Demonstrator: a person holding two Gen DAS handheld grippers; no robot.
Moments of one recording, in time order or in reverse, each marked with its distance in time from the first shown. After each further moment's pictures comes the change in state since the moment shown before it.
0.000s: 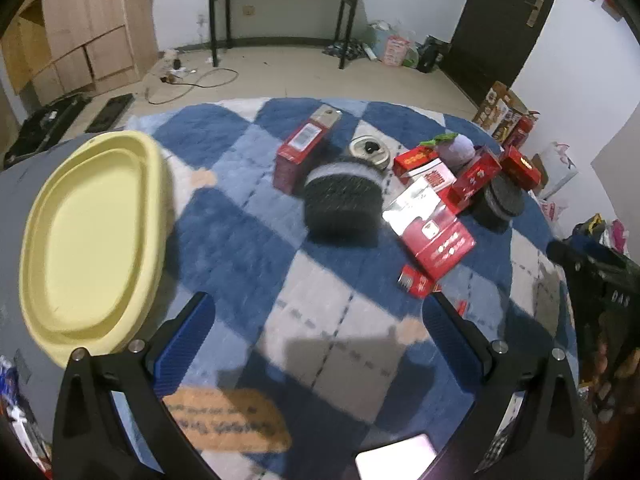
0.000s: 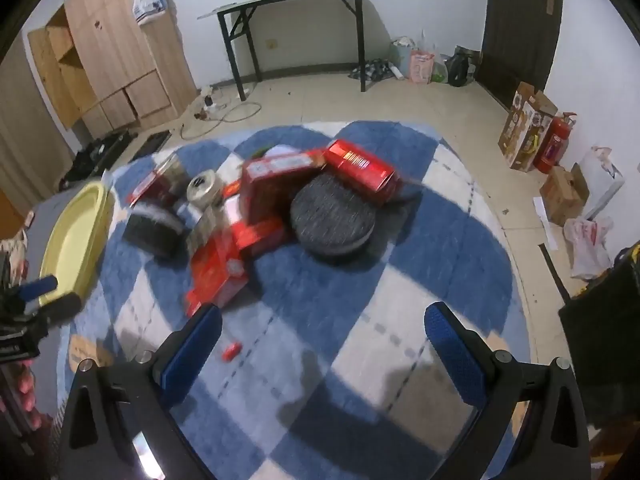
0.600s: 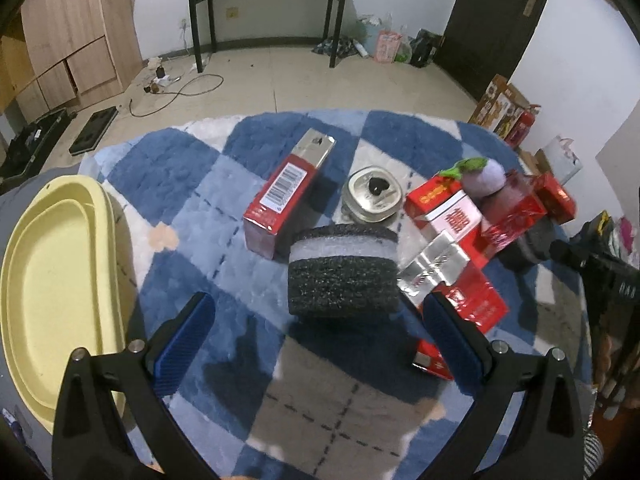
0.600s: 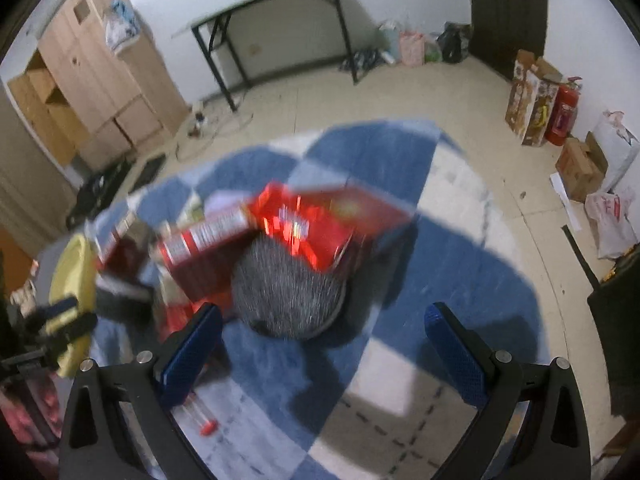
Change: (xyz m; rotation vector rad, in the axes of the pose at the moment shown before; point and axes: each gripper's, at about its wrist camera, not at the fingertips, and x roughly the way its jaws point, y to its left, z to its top) left arm 0.060 -0.003 0.050 0.047 0.010 0.010; right arm 0.075 -0.030 0.022 0.116 0.047 0.056
